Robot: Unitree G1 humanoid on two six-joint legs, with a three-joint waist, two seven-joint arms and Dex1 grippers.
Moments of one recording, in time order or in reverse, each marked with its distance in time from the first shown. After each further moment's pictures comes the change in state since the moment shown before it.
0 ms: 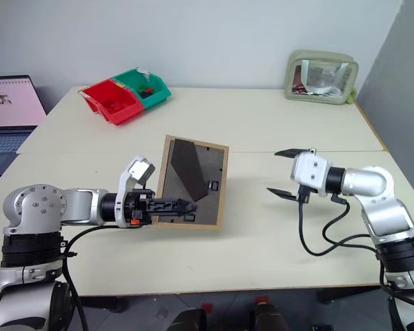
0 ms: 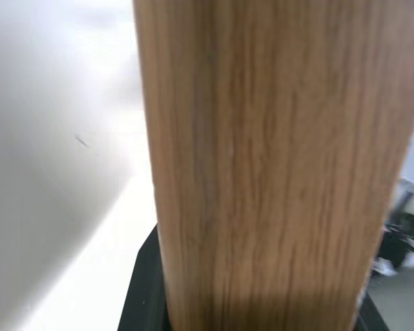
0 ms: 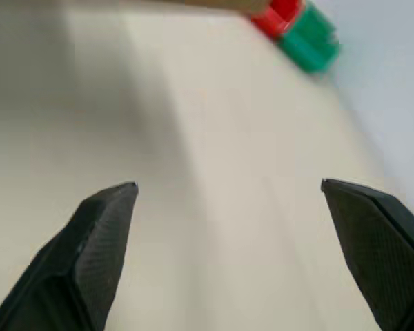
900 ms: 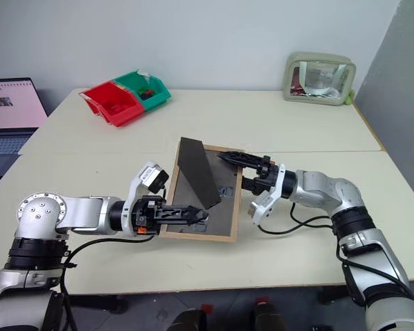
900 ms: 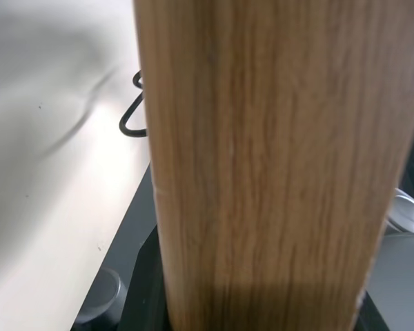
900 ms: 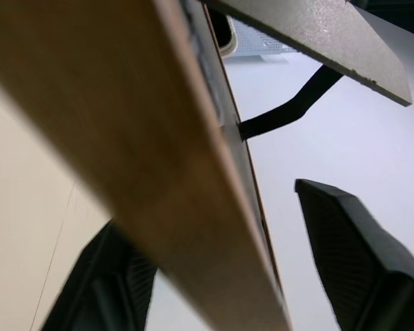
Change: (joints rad) left arm 0.063 0.072 -0.150 0.011 -0.682 -0.130 0.459; right arm -0.291 0.185 0.133 0.331 -0.781 -0.677 -0.870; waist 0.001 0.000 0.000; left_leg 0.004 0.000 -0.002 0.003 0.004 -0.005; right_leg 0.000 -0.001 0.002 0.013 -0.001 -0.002
